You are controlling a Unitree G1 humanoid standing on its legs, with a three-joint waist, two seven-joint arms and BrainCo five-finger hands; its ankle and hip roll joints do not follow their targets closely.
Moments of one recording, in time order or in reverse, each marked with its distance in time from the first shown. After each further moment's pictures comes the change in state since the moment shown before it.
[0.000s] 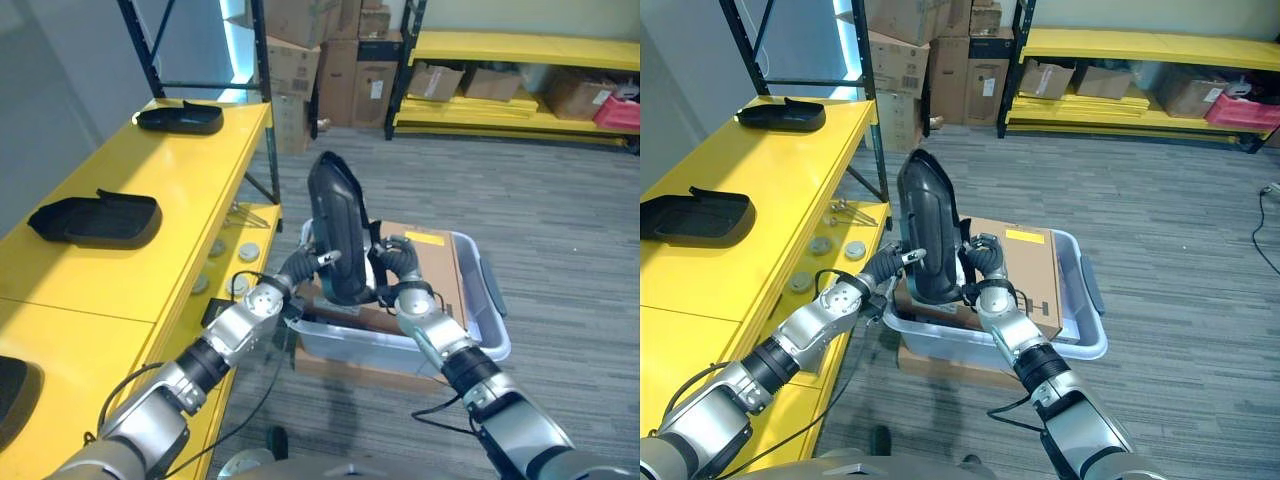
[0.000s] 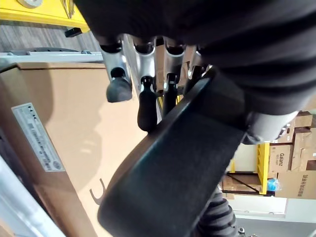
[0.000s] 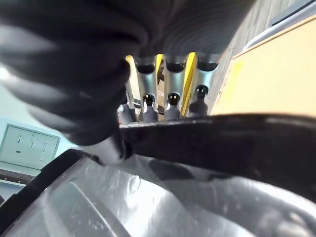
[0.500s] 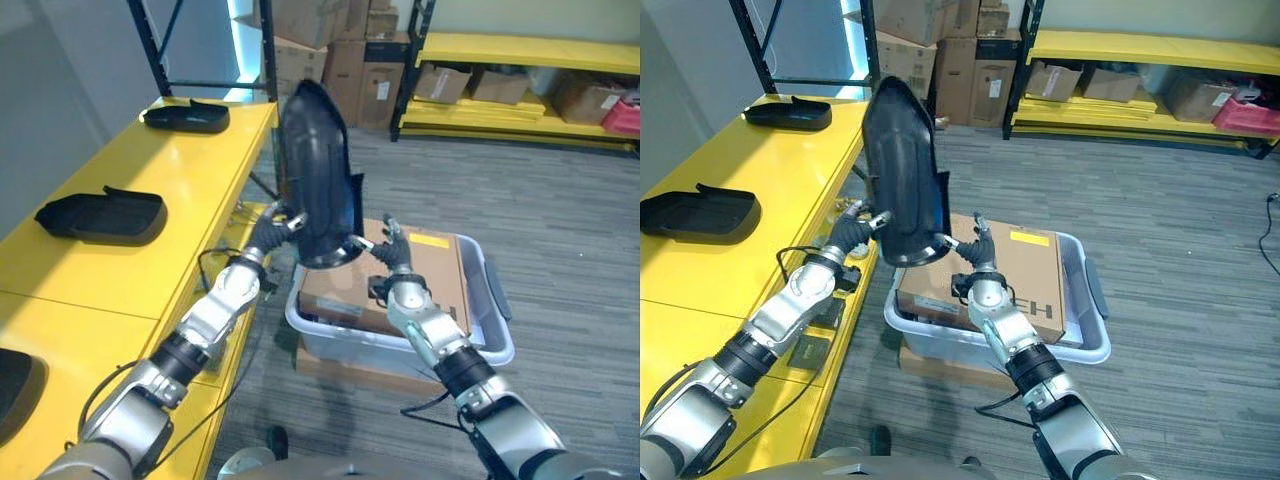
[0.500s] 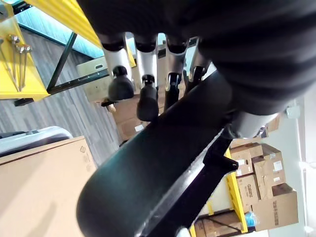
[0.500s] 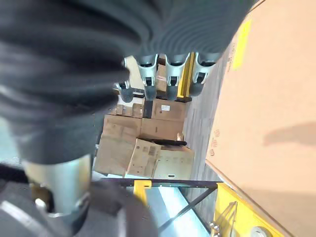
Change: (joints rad) left arm 0.042 0.106 0.181 -0.116 0.160 -0.113 0.118; right arm 0.055 0.028 -0.077 -0.113 0.069 0.004 0.027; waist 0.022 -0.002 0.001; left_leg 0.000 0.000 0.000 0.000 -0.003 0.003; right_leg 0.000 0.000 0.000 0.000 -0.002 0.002
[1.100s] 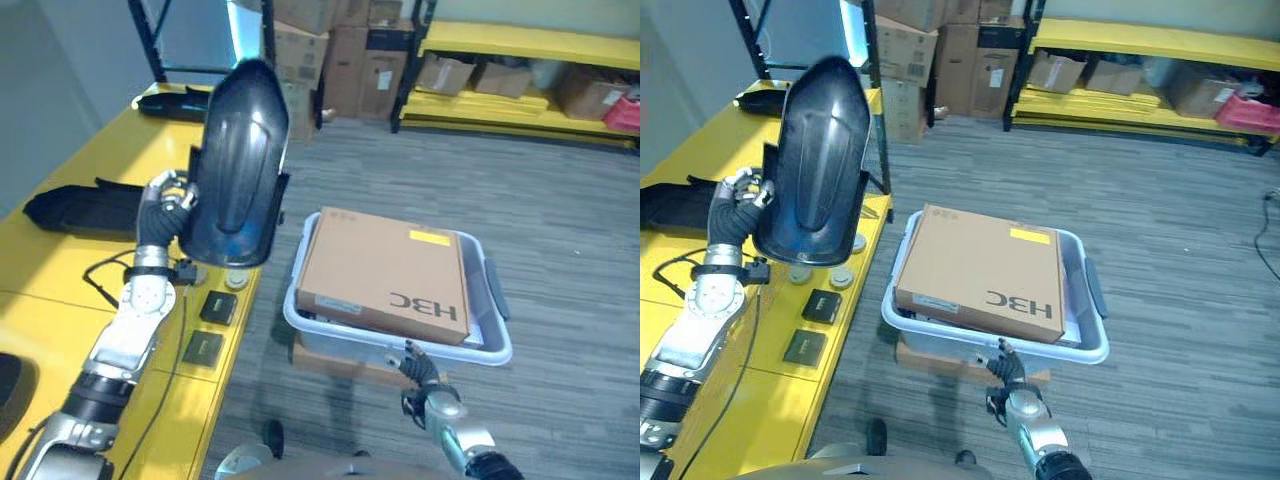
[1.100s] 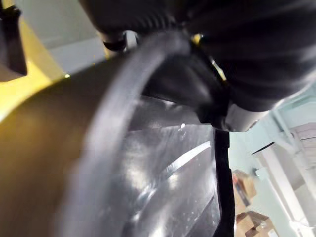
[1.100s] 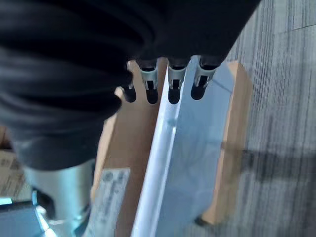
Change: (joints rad) left arm 0.234 0.201 0.346 -0.271 0.113 -0.187 0.122; right arm 0.459 0.014 -0.076 0.161 -0.159 0.070 0.270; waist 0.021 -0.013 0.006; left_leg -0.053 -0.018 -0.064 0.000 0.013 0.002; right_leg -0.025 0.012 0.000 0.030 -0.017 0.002
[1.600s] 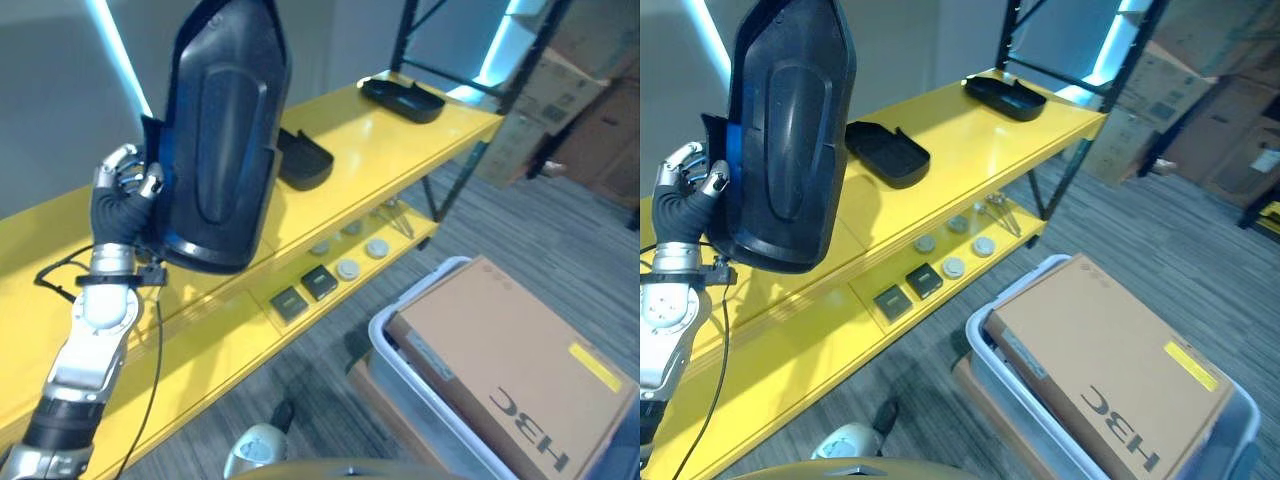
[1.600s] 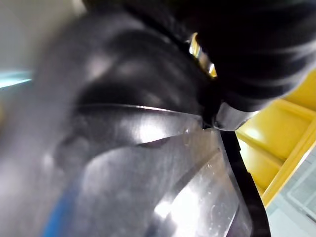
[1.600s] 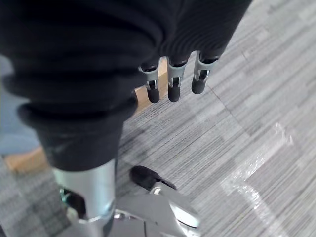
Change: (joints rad) left arm 0.148 0.040 0.175 -0.221 -0.098 -0.082 -0.078; right arm -0.010 0.033 0.002 0.813 -0.064 -0.011 0.179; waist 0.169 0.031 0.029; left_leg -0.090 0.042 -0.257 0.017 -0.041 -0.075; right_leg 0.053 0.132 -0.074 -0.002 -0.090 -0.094
